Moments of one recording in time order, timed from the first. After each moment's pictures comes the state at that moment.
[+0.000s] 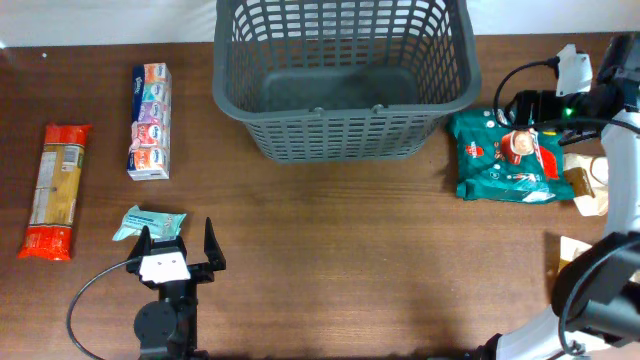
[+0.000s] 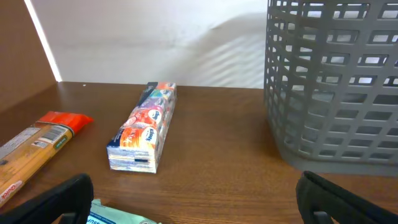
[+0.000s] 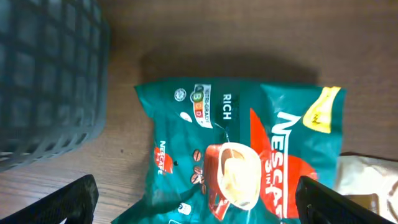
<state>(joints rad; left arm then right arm) 0.06 0.01 0.02 -0.08 -0.07 -0.01 -0.35 1.84 1.67 -0.93 -0.32 -0.27</state>
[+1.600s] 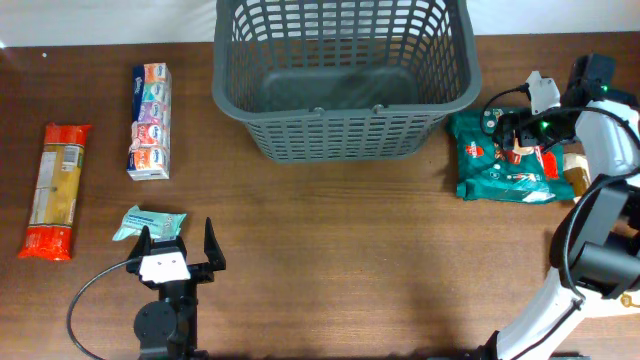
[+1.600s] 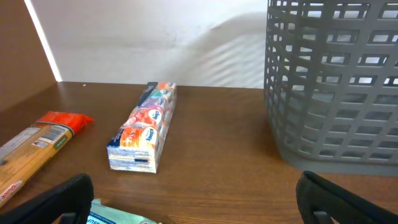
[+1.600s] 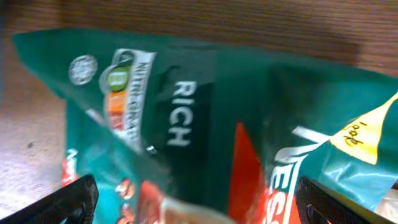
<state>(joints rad) 0.06 0.01 0.02 -0.08 -0.07 -0.01 -0.35 2.08 1.67 -0.85 -0.23 -0.41</state>
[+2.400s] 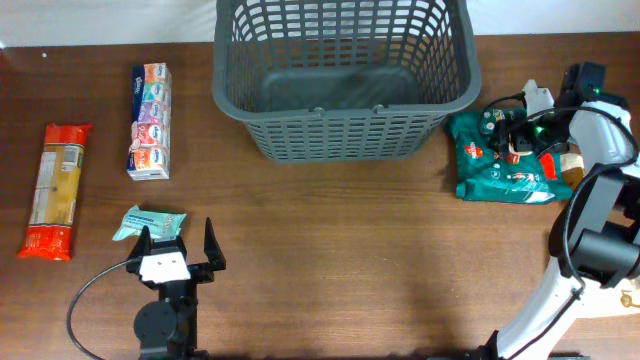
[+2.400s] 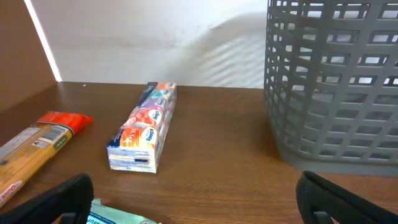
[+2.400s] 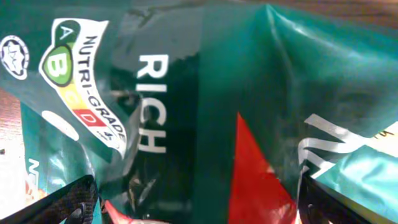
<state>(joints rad) 0.06 0.01 0.02 -0.08 -0.07 -0.01 -0.35 2.16 1.68 -0.86 -0.23 -0.38</state>
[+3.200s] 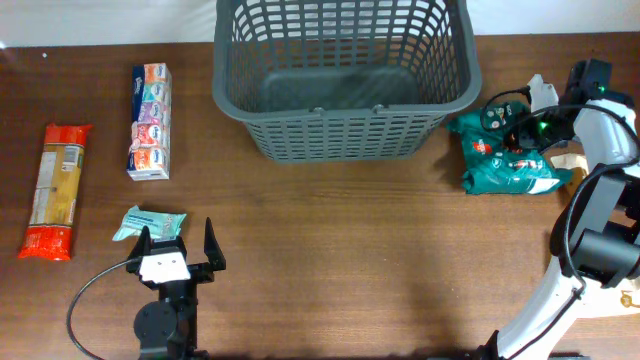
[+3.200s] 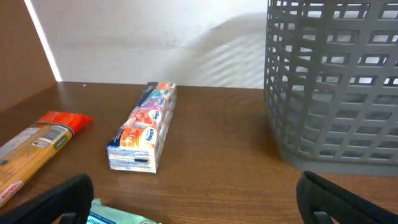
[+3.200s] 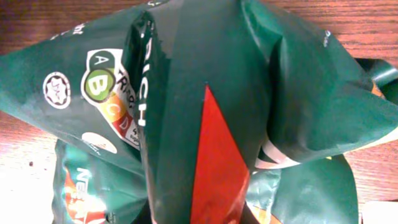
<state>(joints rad) 0.06 0.01 0.02 -0.08 -0.07 -0.01 -0.36 2.16 1.70 -0.86 -0.29 -0.34</state>
